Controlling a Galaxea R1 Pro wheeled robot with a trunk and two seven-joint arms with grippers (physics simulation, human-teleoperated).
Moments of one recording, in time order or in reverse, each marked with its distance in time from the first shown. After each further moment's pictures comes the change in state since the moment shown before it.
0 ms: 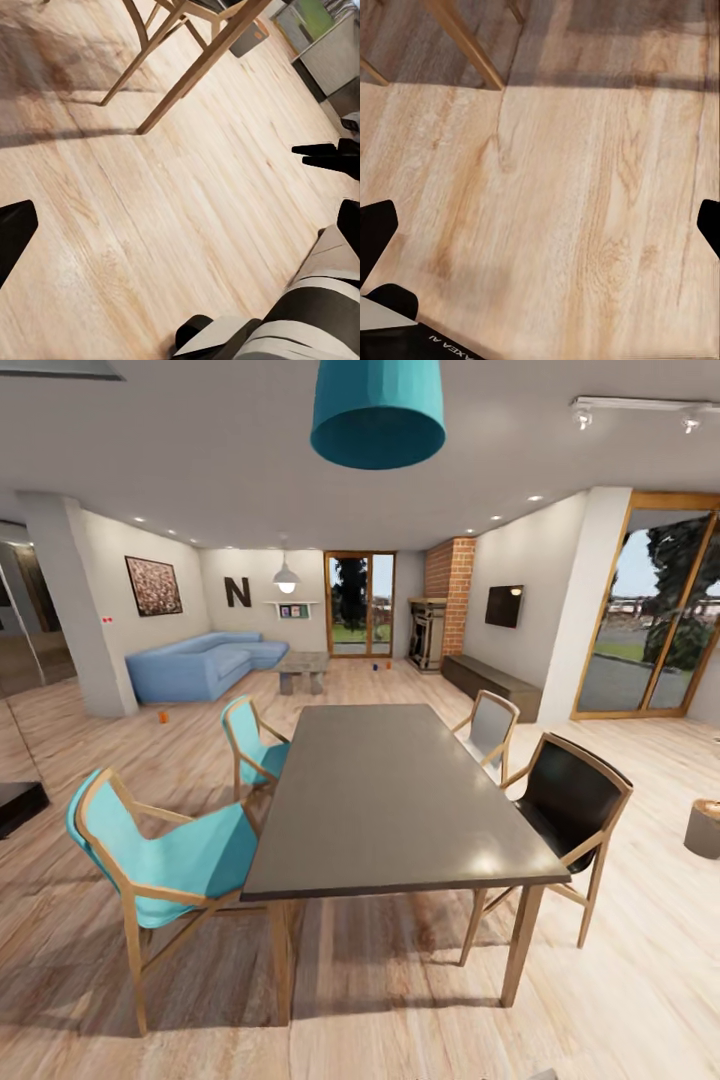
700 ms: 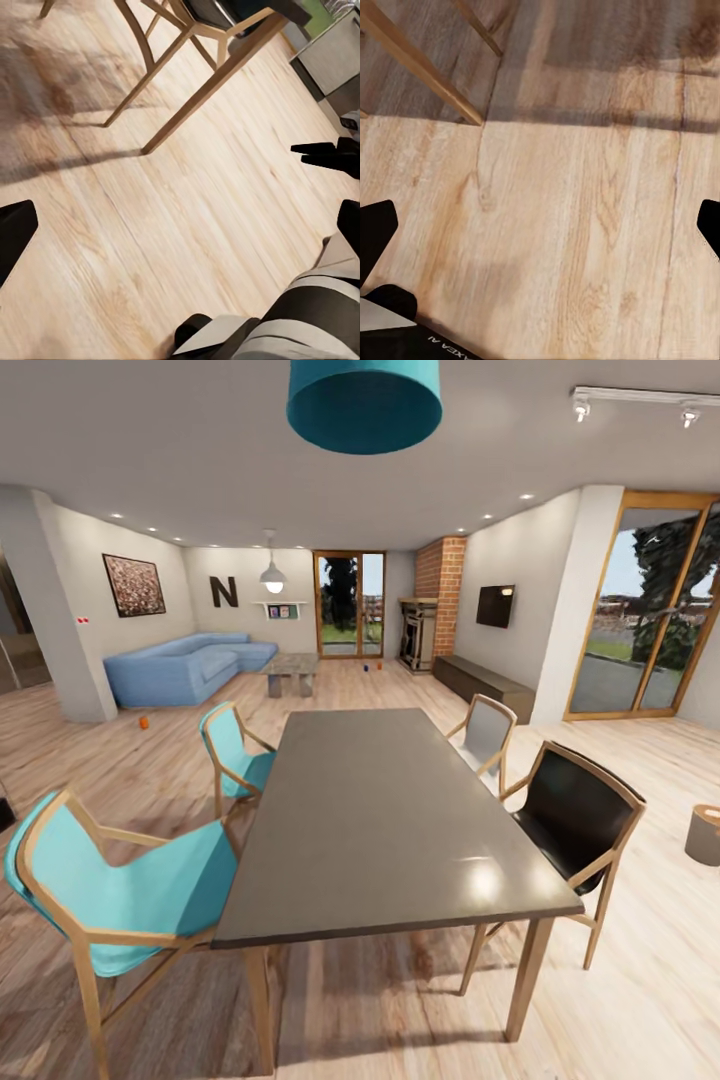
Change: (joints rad) left arm 0.000 0.000 -0.004 0.000 0.000 0.001 0.000; right arm 0.000 0.000 0.000 0.000 0.000 -0.002 -0.003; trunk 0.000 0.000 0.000
